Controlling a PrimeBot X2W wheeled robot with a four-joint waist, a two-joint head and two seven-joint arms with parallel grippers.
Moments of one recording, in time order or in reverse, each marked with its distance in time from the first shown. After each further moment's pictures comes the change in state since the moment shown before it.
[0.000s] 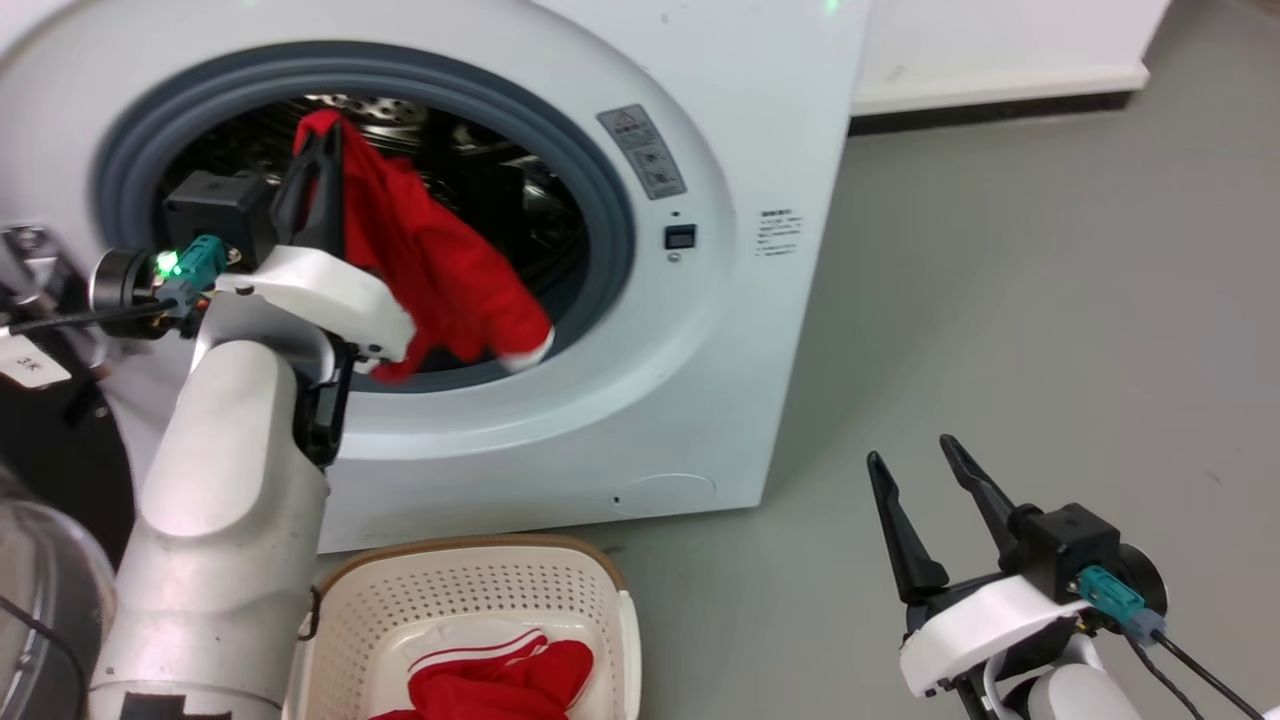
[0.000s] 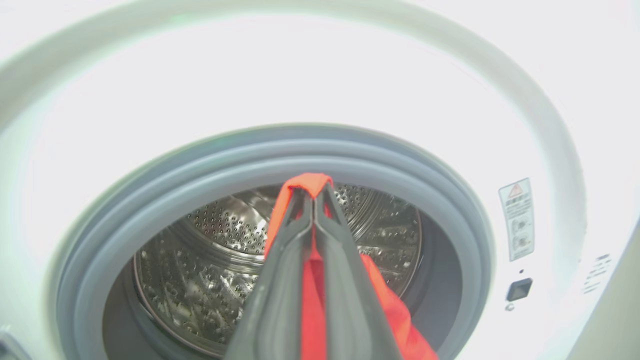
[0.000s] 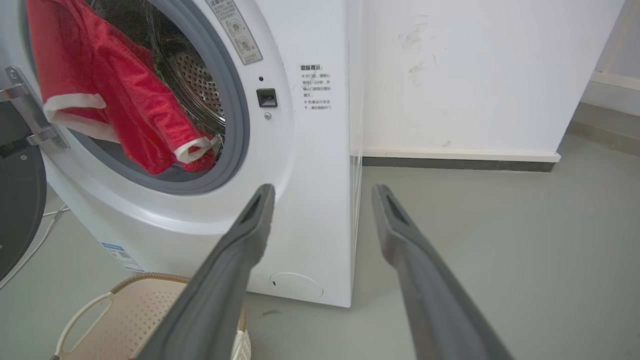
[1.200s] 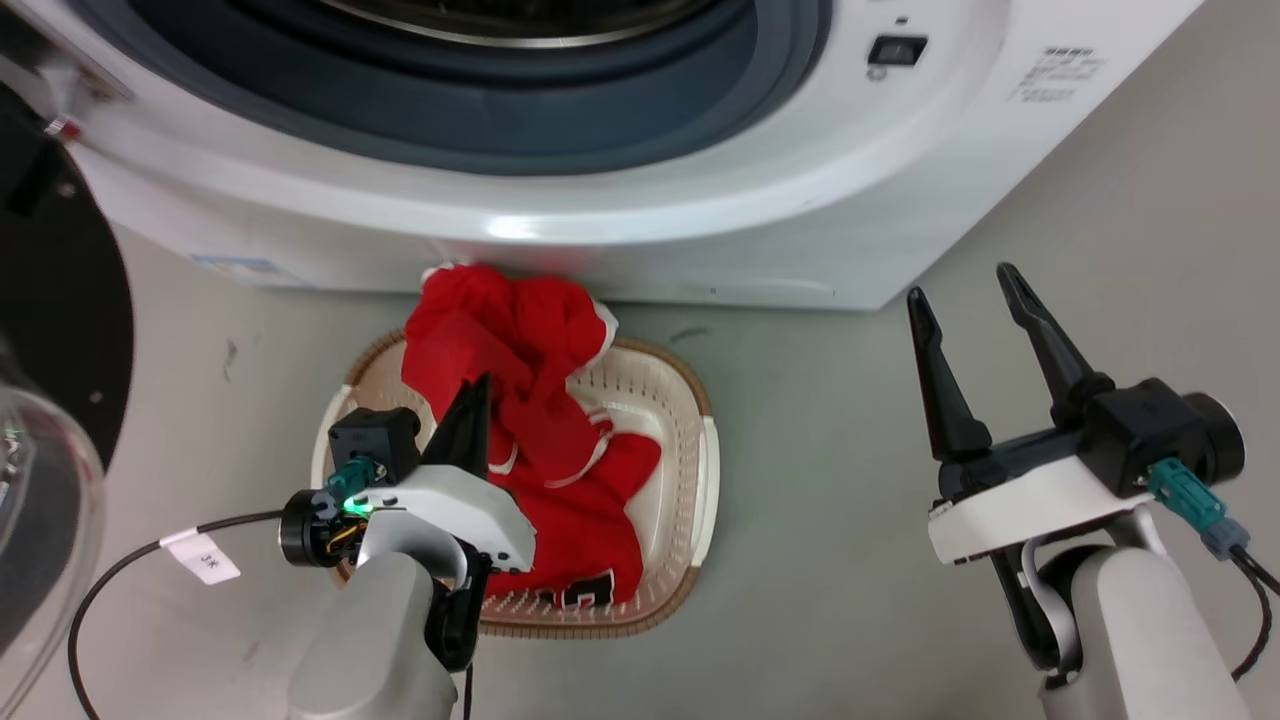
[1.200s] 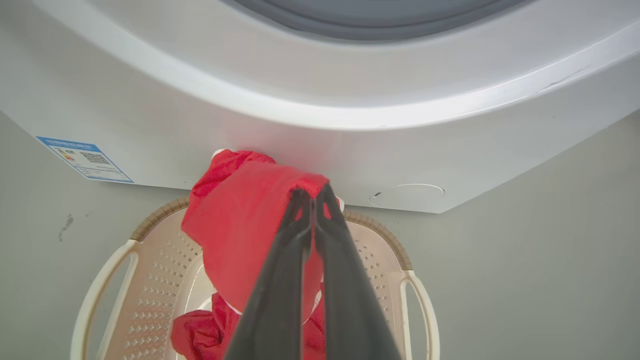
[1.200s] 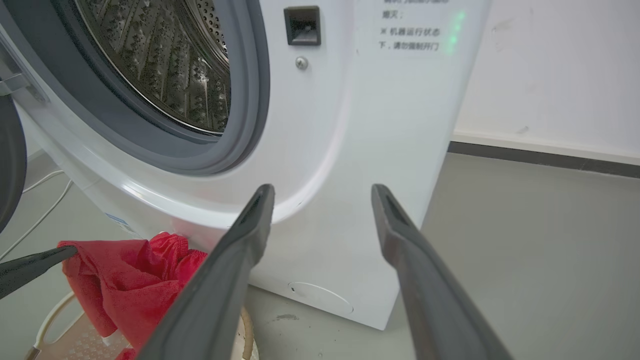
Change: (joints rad) left arm 0.336 -0.167 -0.047 -0.066 -0.121 0.026 0.001; right arm -0.135 0.000 -0.057 -0.183 -0.078 0.000 0.044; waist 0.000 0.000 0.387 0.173
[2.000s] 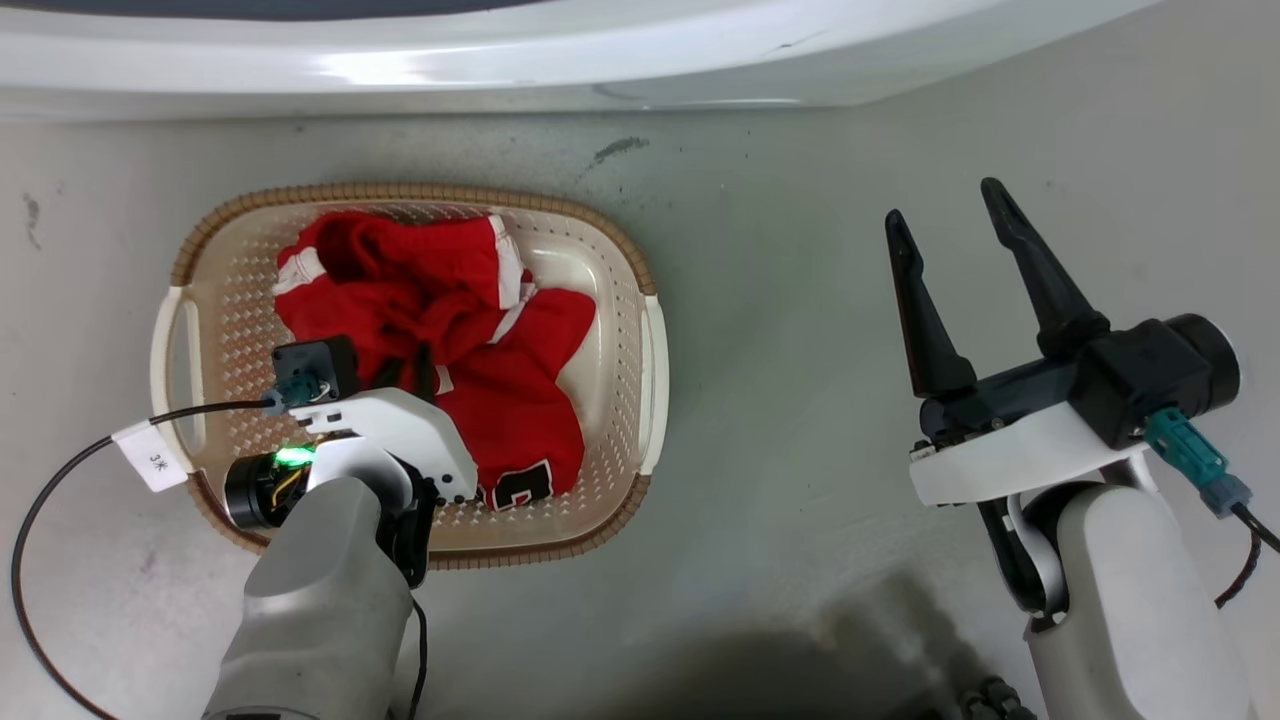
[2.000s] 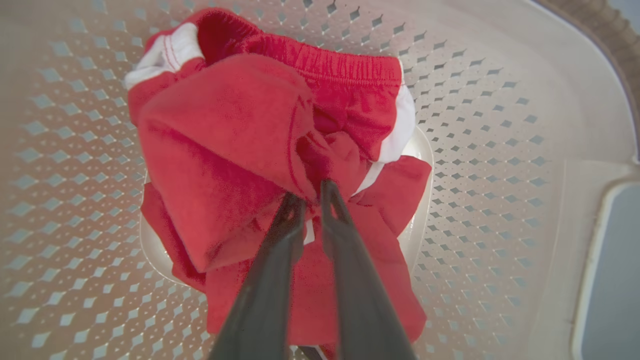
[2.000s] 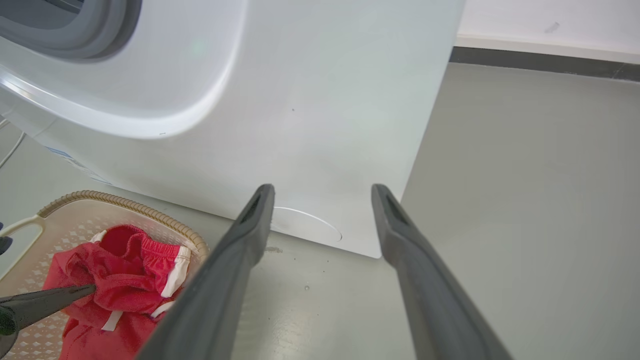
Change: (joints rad) left arm -0.323 0.028 0.094 0.530 -0.027 -0.004 -0.003; right arm -0.116 0.000 0.046 0.003 -0.007 0.000 -0.035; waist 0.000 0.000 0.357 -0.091
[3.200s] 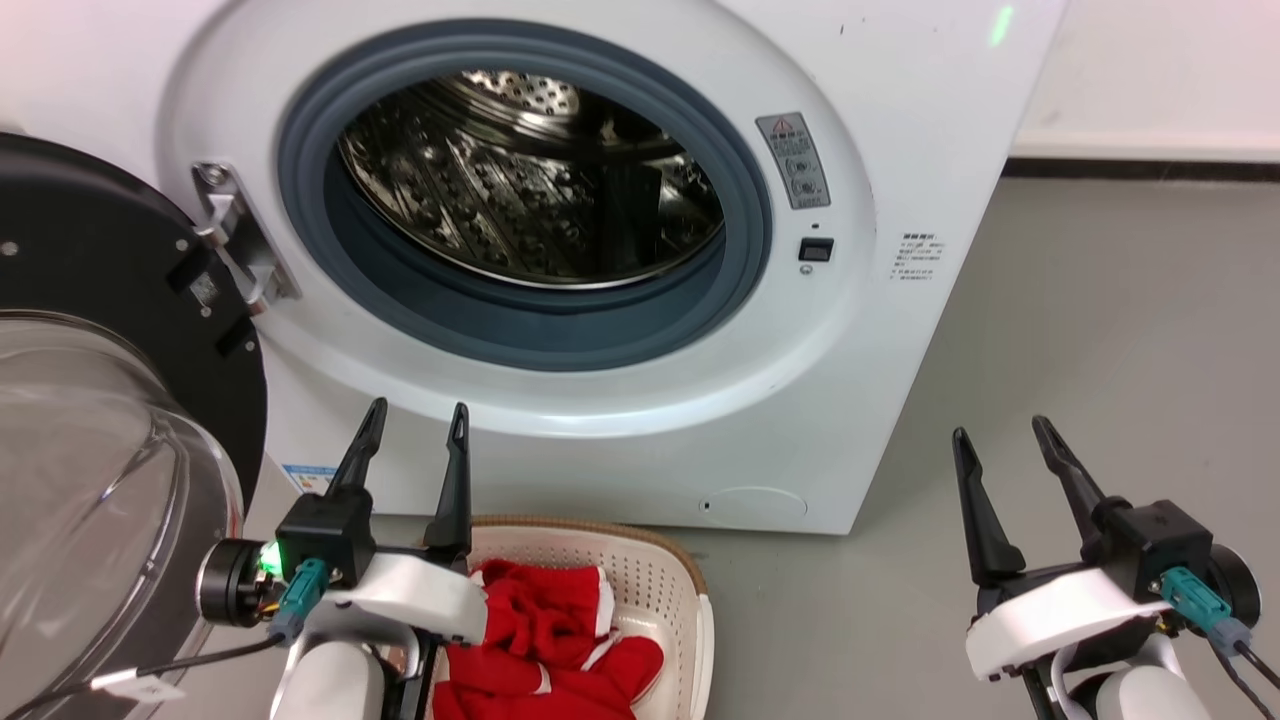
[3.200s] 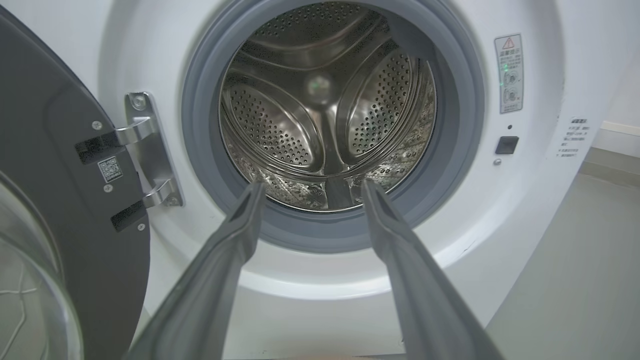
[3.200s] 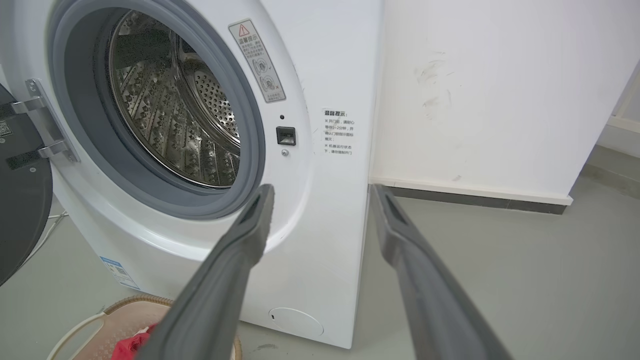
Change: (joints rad) left arm 0.568 -0.026 0.031 -0.906 0.271 -0.004 0.000; right arm 0.285 0.000 -0.131 0.078 0.019 0.000 0.012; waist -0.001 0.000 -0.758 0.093
